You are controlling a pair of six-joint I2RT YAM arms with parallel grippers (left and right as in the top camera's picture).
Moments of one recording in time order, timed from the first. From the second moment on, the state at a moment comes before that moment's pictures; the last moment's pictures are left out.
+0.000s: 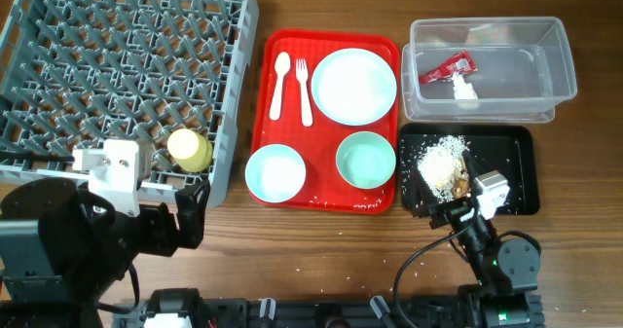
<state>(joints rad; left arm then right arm) 0.00 0.79 1.42 -1.37 0.26 -0.04 0.08 0.02 0.01 0.02 -0.27 0.12</state>
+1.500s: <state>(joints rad) -0.36 2.11 1.44 -0.43 -0.06 -0.28 0.08 0.01 0.01 0.02 -0.27 0.12</state>
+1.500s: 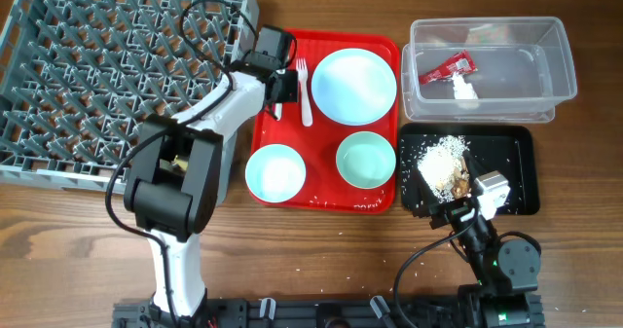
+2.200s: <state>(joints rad) -0.35 2.06 1.40 -0.43 -0.06 -0.29 0.08 0.01 0.01 0.02 -0.27 0.12</state>
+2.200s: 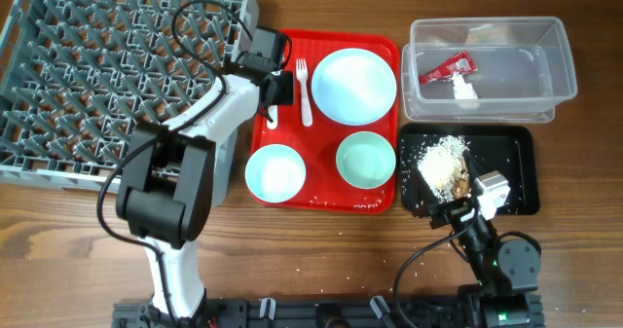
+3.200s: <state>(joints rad) -0.28 1.76 1.40 -0.62 -0.36 0.04 0.08 0.01 0.01 0.02 -0.27 0.12</state>
